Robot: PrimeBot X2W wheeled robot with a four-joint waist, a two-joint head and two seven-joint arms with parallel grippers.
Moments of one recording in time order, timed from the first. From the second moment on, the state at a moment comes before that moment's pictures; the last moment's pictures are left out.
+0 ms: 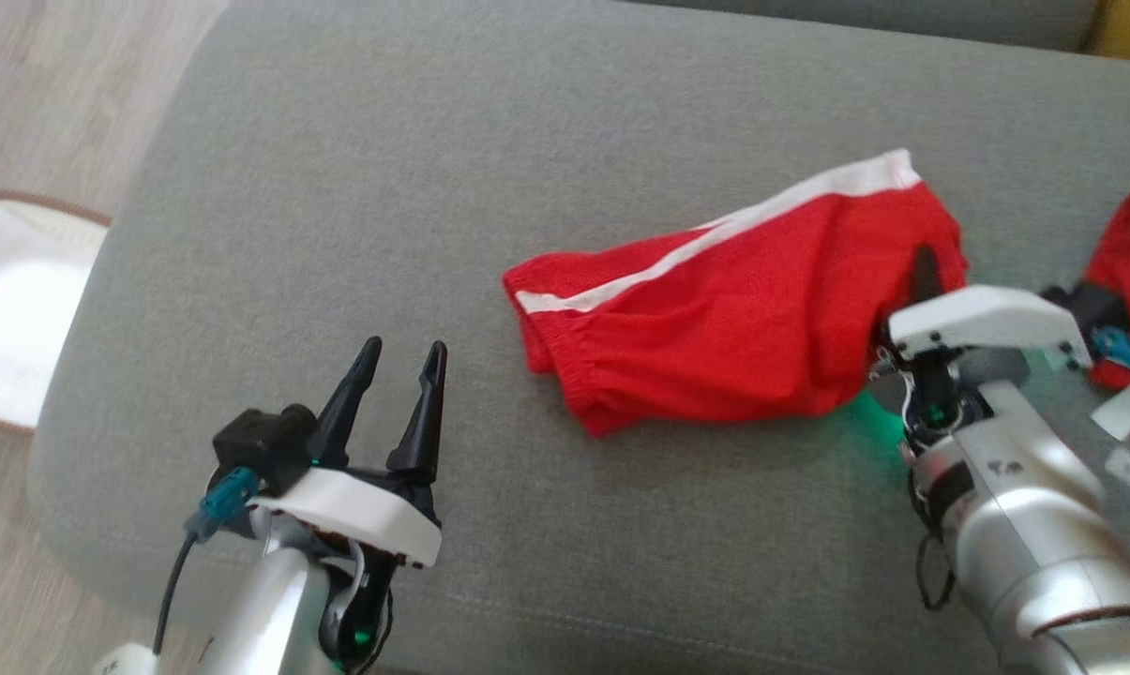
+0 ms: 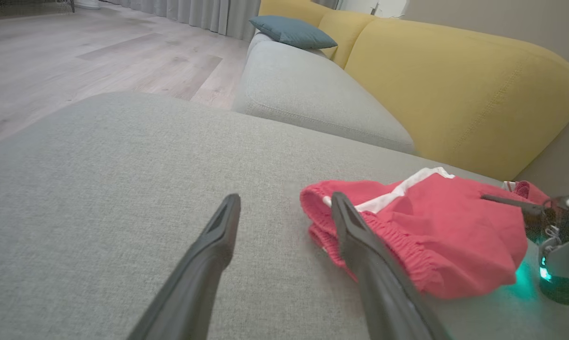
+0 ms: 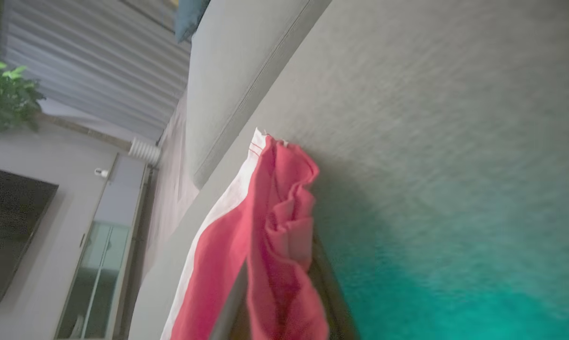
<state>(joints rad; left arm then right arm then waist) -0.18 0.05 -0.28 0.32 -0.35 -0.11 -0.25 -0.79 -0.07 0.13 1.23 1.08 0.13 -0.18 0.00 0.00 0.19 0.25</state>
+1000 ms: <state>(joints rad) -0.12 0.05 -0.31 0.33 -0.35 -0.12 -0.25 -0.55 -0.07 -0.21 0.92 0.88 0.13 -0.25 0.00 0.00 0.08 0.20</state>
